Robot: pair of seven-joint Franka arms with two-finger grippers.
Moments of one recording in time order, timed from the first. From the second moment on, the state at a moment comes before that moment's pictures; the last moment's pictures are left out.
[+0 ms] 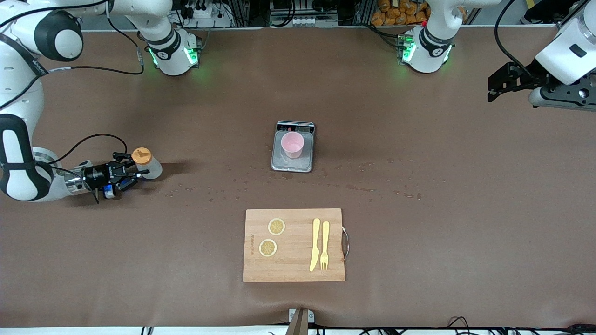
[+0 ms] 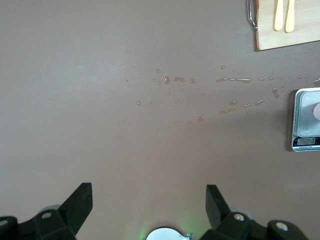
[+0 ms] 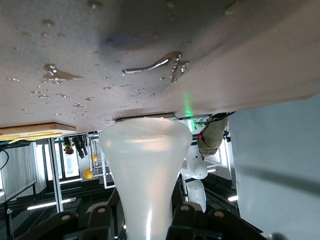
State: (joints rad) left arm -0.13 -0.05 -0.03 -1.53 0.01 1.44 0.01; right arm -0.44 0.93 -0.03 -1.53 0.88 1.24 0.59
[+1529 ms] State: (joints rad) left arm -0.13 -0.05 -0.03 -1.53 0.01 1.44 0.01; right arm -0.47 0.97 -0.03 -1.53 0.80 1.26 0.46
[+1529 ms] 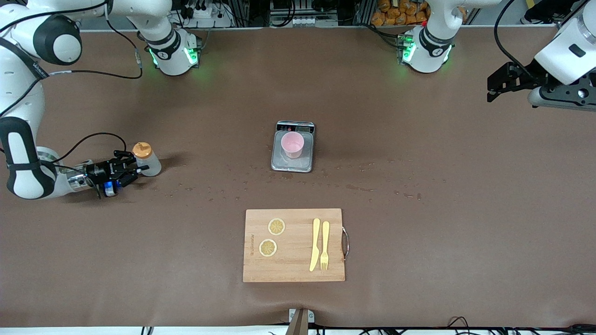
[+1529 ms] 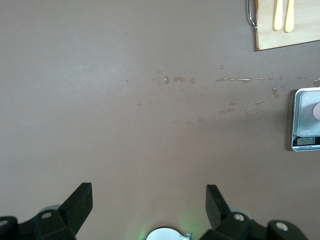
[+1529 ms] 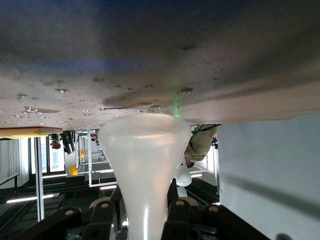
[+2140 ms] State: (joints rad) left arm -0.13 -0.05 -0.03 -1.53 0.01 1.44 0.01; right arm -0.47 0.97 -0.03 -1.52 0.80 1.27 0.46
